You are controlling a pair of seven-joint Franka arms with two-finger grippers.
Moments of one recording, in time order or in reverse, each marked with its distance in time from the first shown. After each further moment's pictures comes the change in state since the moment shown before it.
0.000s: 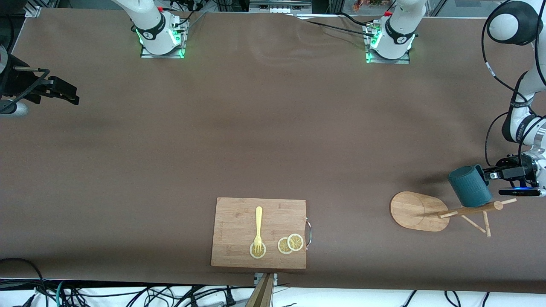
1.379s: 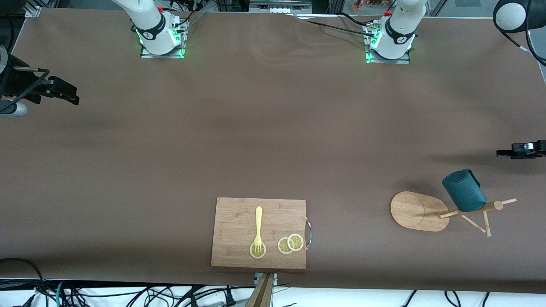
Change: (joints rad) left arm -0.017 -0.149 0.042 0.311 0.627 -0.133 -0.018; right arm 0.000 0.000 0.000 0.000 0.001 0.000 0.000
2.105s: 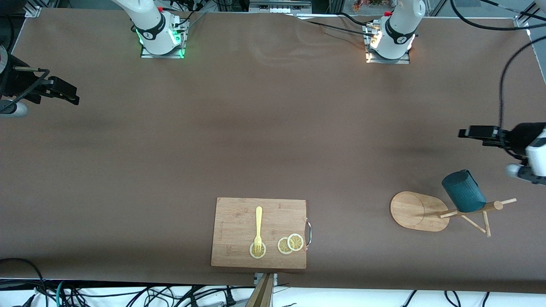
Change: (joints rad) left arm -0.533 -0.315 -0.013 0.011 0.702 0.091 -0.256; right arm 0.000 0.000 0.000 0.000 0.001 0.000 0.000
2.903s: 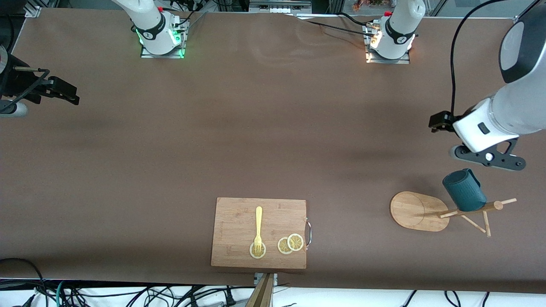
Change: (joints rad) left arm -0.233 -0.139 0.027 -0.104 0.237 0.212 -0.118; right arm 0.000 0.000 0.000 0.000 0.000 0.000 0.000
